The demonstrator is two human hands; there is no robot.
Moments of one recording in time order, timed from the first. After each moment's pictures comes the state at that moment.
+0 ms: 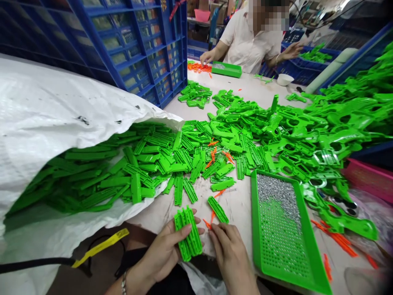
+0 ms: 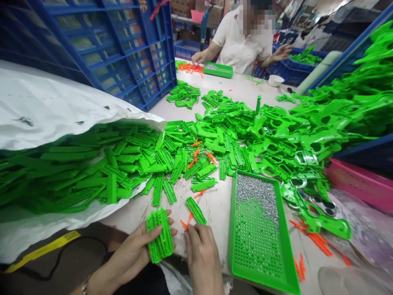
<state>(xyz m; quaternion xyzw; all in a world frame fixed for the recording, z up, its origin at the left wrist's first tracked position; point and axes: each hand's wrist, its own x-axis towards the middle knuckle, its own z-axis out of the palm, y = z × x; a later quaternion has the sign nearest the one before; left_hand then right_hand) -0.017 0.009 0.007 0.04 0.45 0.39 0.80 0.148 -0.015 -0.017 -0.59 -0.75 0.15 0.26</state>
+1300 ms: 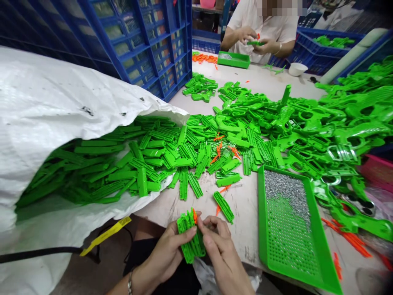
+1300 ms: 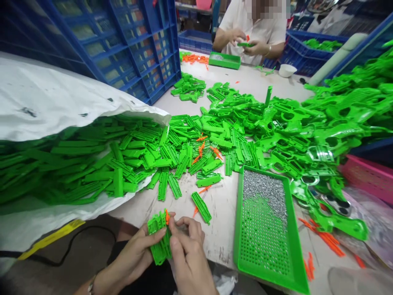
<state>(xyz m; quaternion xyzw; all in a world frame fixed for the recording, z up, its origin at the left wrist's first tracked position) -0.016 -0.003 0.008 0.06 0.44 0.41 0.80 0.124 -0.016 0.011 -0.54 -0.68 0.41 0.28</state>
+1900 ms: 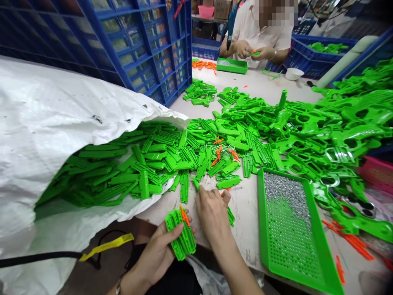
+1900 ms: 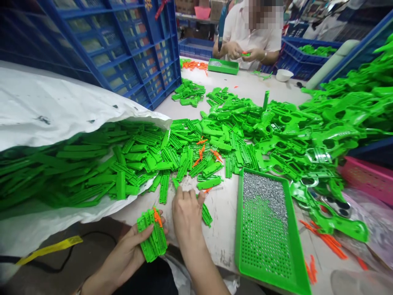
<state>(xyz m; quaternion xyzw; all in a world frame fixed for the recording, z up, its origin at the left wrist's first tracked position) -0.035 -0.005 0.008 0.01 0.49 0.44 0.75 0.086 0.056 0.001 -0.62 -0.76 0.11 0.15</state>
